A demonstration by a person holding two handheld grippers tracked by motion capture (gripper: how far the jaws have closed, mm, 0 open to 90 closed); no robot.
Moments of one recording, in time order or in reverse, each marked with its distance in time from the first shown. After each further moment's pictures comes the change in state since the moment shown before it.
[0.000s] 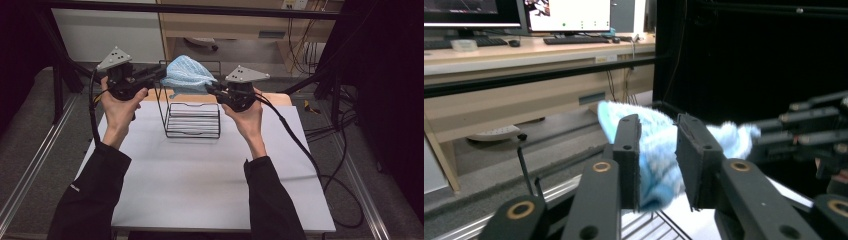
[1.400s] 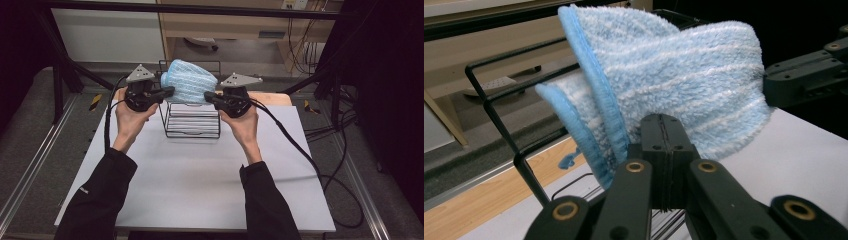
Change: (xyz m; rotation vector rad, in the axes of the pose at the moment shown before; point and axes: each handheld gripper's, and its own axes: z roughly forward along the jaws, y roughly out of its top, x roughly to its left) left arm -0.002 -0.049 0.032 0.231 -0.013 0.055; right arm 0.009 -0.016 0.010 0.101 0.005 0.098
